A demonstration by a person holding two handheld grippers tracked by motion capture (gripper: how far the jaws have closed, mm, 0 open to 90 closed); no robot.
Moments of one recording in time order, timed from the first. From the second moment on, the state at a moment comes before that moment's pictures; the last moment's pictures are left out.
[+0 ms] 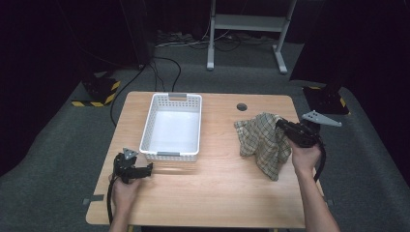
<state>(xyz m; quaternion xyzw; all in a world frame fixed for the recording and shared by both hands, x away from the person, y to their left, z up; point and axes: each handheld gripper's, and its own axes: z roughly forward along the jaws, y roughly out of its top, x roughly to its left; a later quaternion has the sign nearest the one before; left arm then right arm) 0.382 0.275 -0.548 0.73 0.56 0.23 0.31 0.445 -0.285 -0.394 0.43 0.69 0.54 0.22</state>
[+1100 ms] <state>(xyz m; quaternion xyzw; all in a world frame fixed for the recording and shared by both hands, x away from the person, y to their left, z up) 0.382 0.275 -0.548 0.73 0.56 0.23 0.31 0.443 -0.283 -0.430 0.45 0.70 0.52 0.20</state>
